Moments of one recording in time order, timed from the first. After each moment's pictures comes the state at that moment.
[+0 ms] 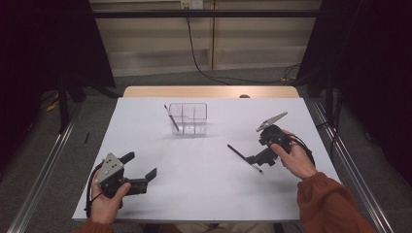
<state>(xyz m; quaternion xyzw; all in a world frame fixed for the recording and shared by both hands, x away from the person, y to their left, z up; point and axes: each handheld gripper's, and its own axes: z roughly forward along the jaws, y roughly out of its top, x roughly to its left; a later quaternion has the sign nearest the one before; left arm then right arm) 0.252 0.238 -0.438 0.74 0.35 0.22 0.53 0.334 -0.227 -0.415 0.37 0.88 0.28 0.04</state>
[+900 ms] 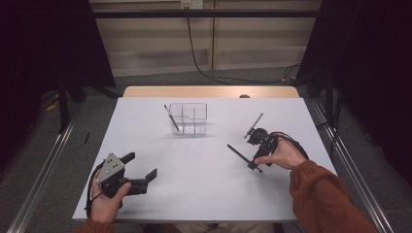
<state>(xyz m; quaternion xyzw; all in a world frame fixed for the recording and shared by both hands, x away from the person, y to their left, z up) 0.254 0.238 -0.440 0.75 0.34 0.22 0.53 0.356 -0.204 -0.438 0.36 0.93 0.10 -0.02</state>
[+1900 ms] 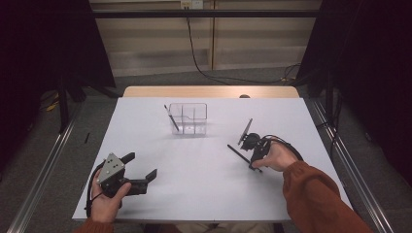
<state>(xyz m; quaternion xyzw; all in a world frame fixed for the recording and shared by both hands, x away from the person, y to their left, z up) 0.255 0.238 -0.441 0.75 0.34 0.21 0.52 0.353 -0.185 -0.448 0.34 0.94 0.04 -0.01</state>
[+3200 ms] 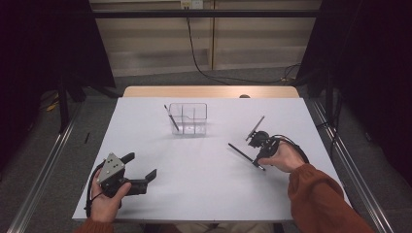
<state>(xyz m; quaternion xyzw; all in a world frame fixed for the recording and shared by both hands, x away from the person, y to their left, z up) 0.255 0.239 -0.442 0.75 0.35 0.21 0.52 0.350 -0.209 -0.443 0.38 0.92 0.10 -0.02</state>
